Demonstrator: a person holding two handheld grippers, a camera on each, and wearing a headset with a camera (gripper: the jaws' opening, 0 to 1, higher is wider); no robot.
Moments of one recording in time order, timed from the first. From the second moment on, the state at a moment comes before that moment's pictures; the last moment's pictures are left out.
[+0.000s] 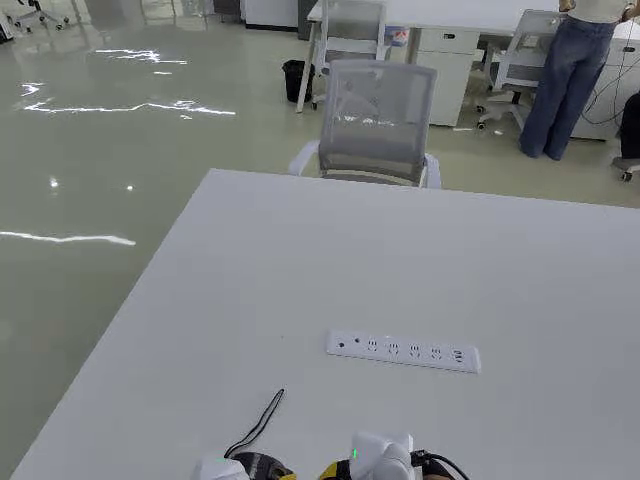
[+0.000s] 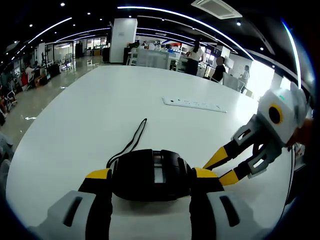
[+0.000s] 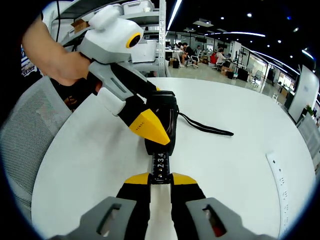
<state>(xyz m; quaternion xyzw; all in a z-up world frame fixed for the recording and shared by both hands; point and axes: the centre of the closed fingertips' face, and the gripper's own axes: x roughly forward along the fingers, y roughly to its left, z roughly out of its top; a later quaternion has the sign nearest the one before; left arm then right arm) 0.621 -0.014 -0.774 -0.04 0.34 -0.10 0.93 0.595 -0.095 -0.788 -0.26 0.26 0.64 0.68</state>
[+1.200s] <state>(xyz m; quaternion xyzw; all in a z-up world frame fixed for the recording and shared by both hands) 0.621 -0.014 -0.774 -0.04 0.34 -0.10 0.93 0.595 -0.073 -0.792 -0.25 0.26 0.64 0.68</state>
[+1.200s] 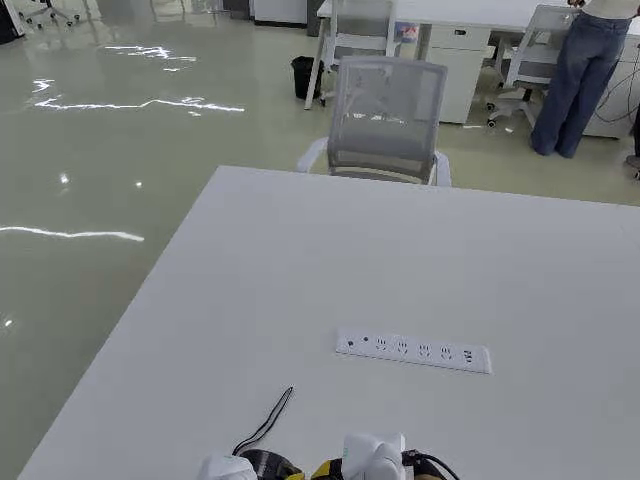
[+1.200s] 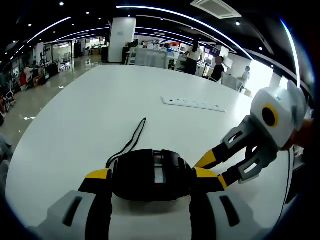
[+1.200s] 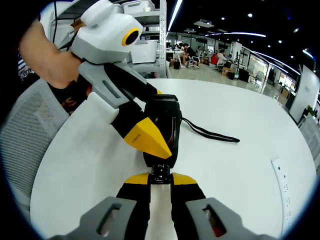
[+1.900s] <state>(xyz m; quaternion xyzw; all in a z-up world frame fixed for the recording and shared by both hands) 0.621 -0.015 -0.775 -0.04 0.34 -0.10 0.93 0.596 -0.065 -0.798 -0.25 0.26 0.64 0.68</state>
